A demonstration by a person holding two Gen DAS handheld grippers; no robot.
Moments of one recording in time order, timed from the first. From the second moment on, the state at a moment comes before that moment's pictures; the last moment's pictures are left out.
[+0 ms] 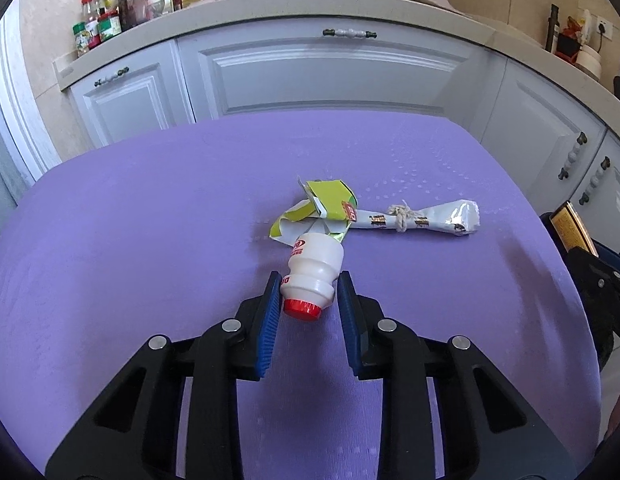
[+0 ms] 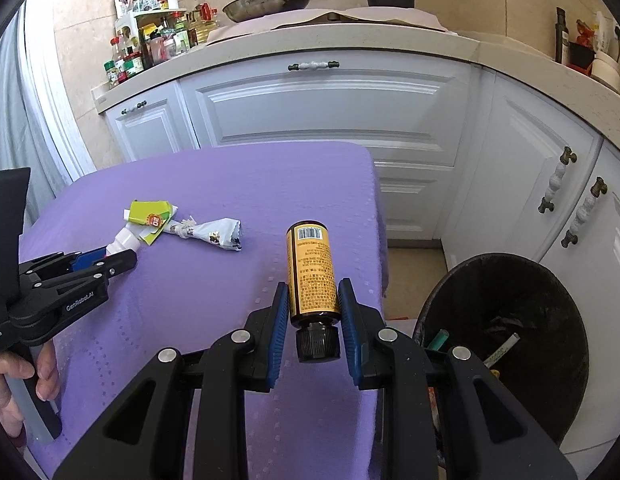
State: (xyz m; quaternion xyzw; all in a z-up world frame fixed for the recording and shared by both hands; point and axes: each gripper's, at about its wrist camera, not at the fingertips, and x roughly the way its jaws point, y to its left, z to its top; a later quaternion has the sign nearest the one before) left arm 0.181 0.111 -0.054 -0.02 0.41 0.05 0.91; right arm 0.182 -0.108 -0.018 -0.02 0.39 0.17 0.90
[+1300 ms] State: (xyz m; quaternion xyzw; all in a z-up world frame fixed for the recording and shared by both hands) left arm 0.168 -0.106 -0.012 0.03 0.36 -0.11 0.93; right arm 0.127 -0.263 0.011 0.01 0.33 -0.03 0.94
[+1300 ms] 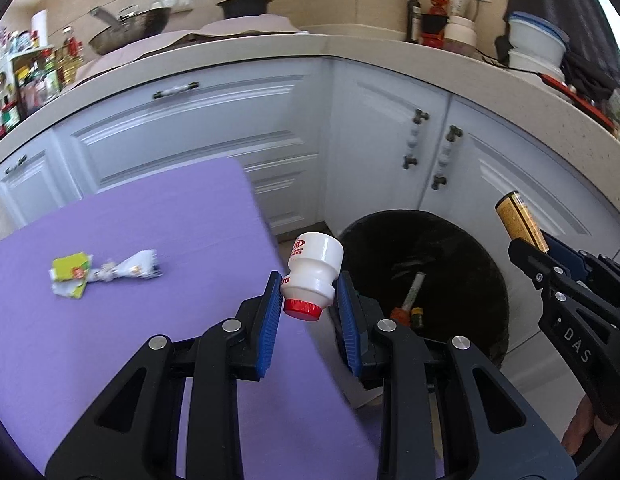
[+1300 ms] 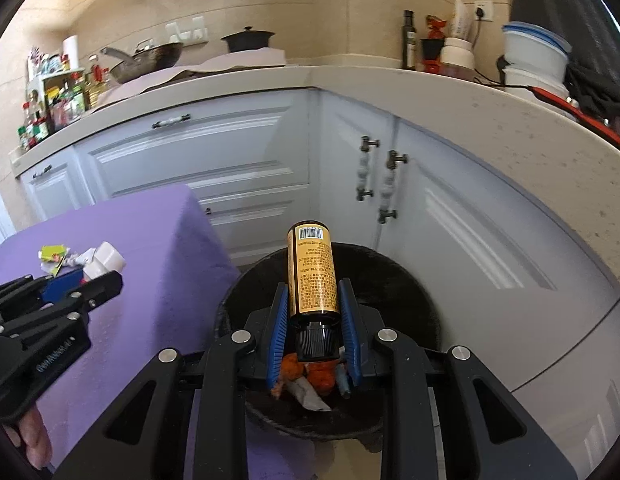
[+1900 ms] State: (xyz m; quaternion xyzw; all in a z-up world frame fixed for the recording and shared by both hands) left arm 0.199 -0.178 -0.035 0.07 0.37 -0.11 0.92; right arm 0.145 -0.302 -0.002 0.03 0.33 -0.05 0.94
